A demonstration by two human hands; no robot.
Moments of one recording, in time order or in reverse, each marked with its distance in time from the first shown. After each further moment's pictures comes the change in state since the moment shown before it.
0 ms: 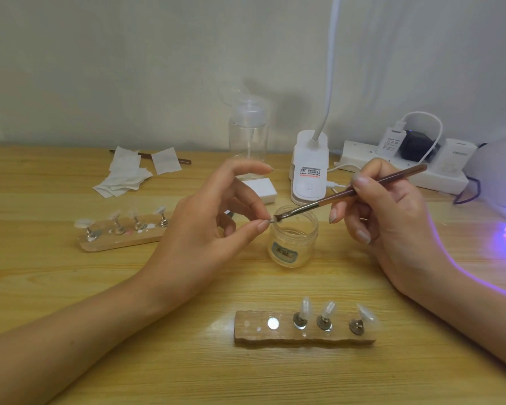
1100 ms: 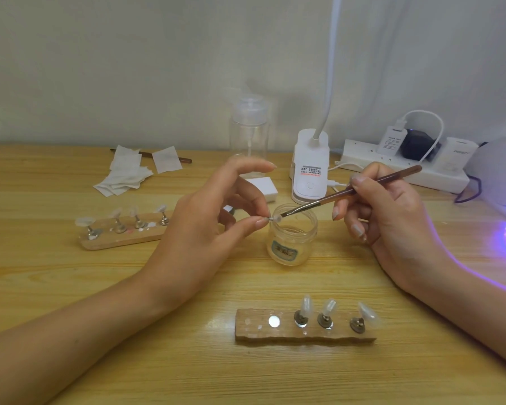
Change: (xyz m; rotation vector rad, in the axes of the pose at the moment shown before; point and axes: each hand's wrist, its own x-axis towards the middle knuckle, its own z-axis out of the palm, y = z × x) left_hand 0.000 0.002 0.000 0.049 0.004 0.022; right_hand 0.001 -0.001 -0.001 0.010 0.048 0.102
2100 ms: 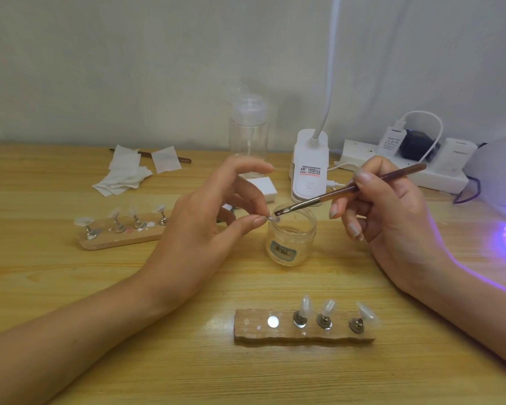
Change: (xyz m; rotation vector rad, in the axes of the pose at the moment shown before) left_hand -0.001 0.000 0.000 0.003 0.009 0.001; right_hand -0.001 0.000 0.000 0.045 -0.067 -0.070
